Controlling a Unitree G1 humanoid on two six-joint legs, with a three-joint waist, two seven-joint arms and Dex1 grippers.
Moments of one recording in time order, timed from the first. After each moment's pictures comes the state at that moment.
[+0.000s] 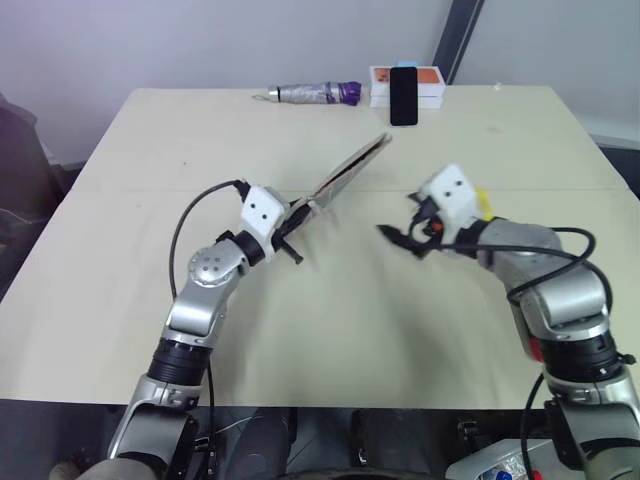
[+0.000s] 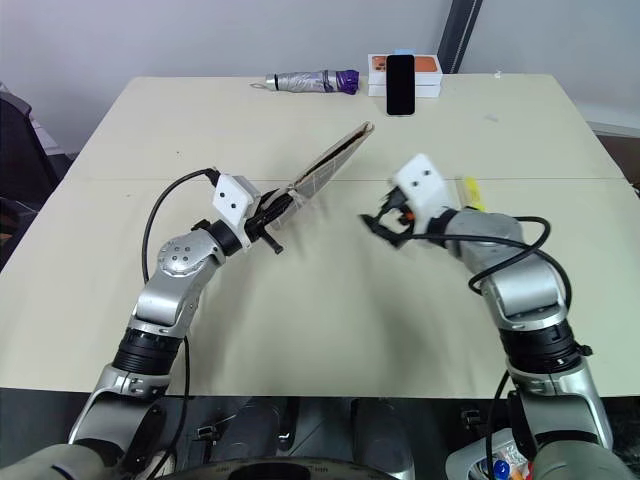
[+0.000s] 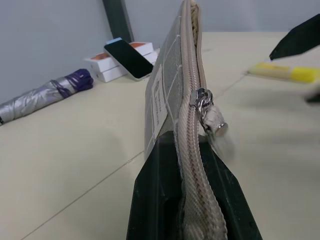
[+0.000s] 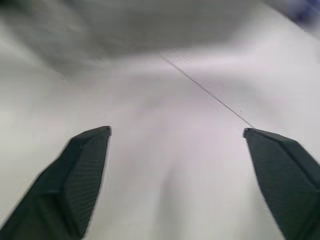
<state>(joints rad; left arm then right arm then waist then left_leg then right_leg) -0.44 0.29 -0.11 0.02 -0.14 0.11 -0.57 -0.49 -0.64 -0.02 -0.20 0.23 0.84 0.51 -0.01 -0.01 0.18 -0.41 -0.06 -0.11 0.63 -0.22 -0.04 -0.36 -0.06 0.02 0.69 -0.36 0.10</state>
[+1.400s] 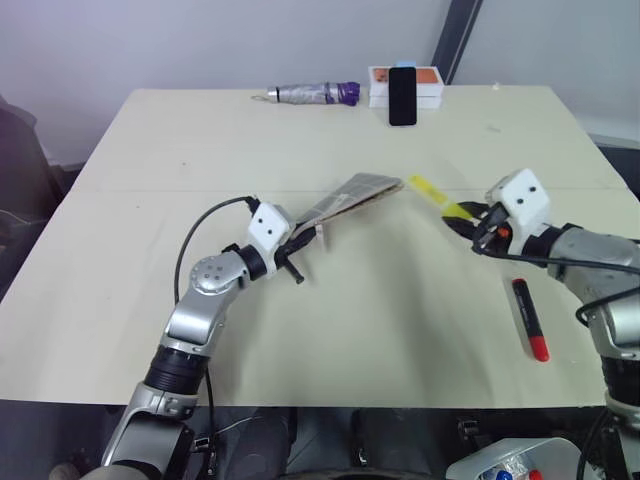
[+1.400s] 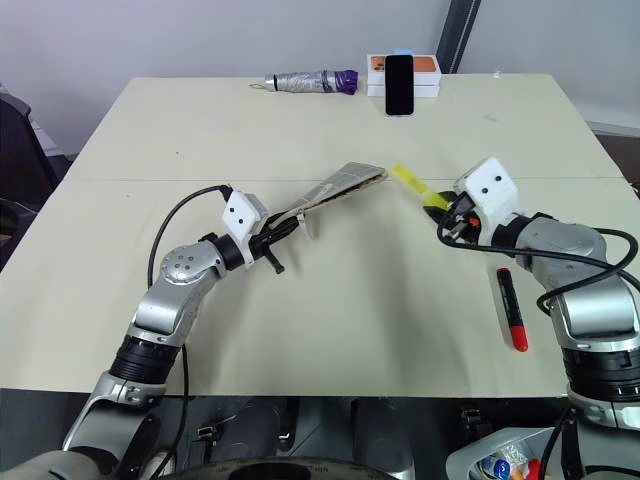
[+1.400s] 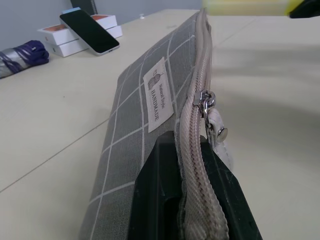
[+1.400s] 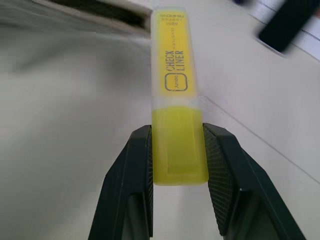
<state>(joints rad) -0.41 0.29 -0.14 0.01 -0.16 0.17 -0.65 -0.32 -0.81 -0.15 -0.31 0.33 0.66 0.73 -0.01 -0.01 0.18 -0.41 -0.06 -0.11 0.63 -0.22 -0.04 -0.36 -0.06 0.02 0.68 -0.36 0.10</state>
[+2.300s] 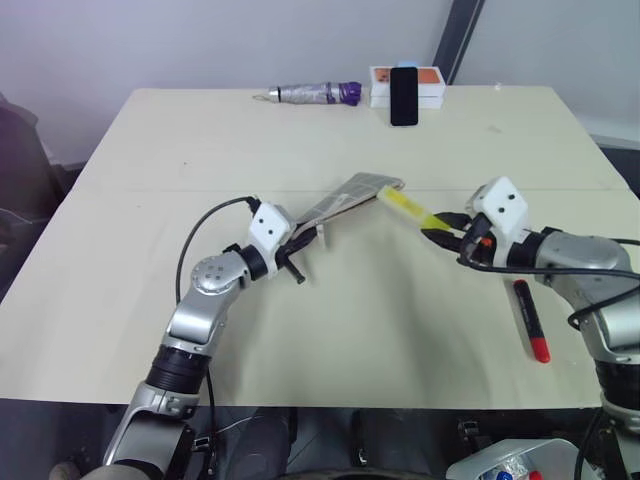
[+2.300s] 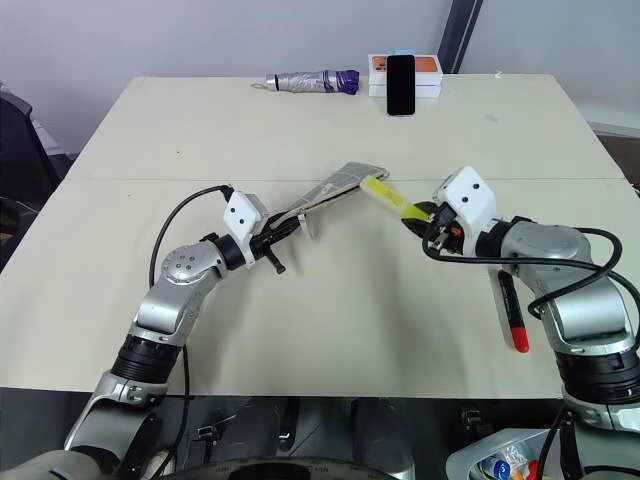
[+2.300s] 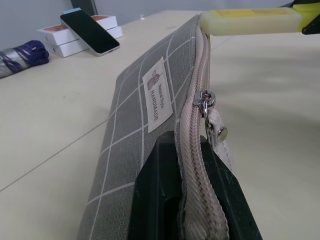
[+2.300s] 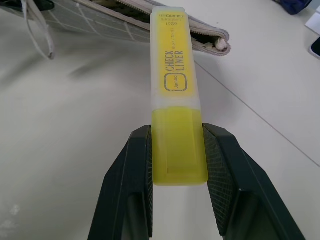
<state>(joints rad) -0.41 0.28 -0.14 0.02 -0.16 0.17 -0.65 -0.32 -0.81 -0.10 -0.33 0.34 0.67 0.76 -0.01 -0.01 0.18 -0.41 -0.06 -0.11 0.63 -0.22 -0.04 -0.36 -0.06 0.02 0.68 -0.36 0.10</state>
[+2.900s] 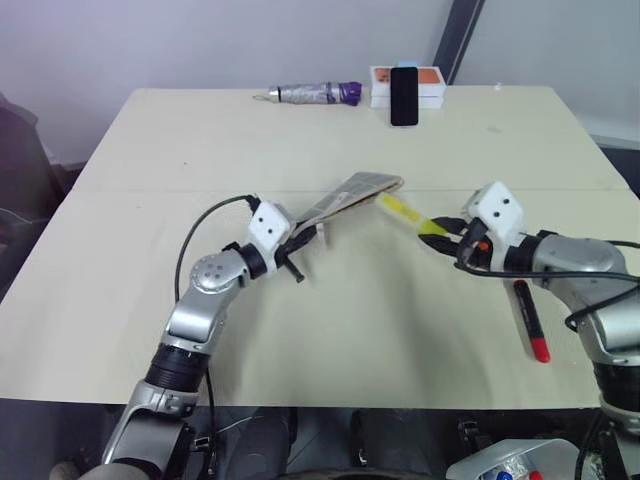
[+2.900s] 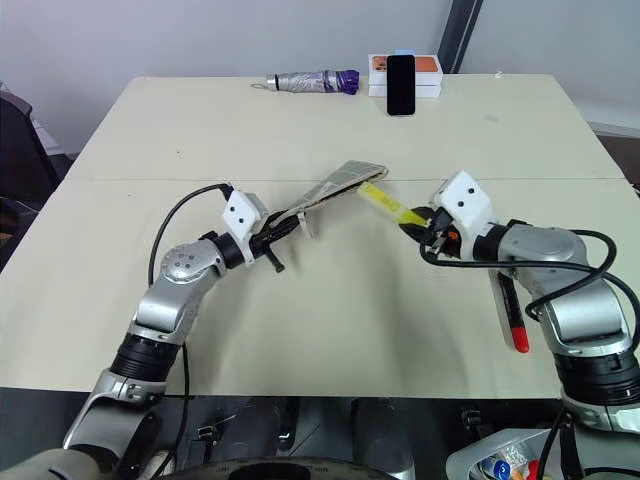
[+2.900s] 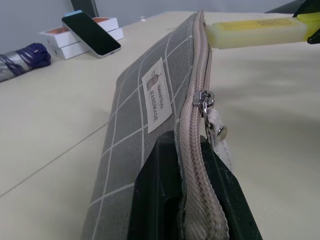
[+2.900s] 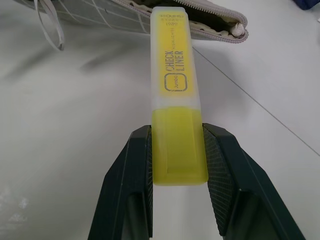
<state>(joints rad) -0.42 0.30 -0.14 0.03 -0.14 0.13 -0.66 -0.32 -0.81 -0.08 -0.32 0.33 0.67 0.78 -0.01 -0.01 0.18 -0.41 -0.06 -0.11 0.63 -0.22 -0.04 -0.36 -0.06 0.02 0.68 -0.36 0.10</state>
